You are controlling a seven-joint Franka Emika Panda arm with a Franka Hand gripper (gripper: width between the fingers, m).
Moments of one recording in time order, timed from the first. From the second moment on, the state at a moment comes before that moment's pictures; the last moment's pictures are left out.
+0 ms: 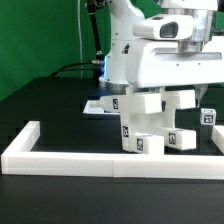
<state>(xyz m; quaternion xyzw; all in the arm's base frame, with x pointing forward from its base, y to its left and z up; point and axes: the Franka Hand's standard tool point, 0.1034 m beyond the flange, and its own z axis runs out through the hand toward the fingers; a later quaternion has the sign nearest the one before) 0.563 0.058 0.081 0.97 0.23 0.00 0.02</state>
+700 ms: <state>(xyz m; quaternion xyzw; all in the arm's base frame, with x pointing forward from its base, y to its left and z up) 0.561 0.067 0.111 0.98 0.19 0.00 0.01</state>
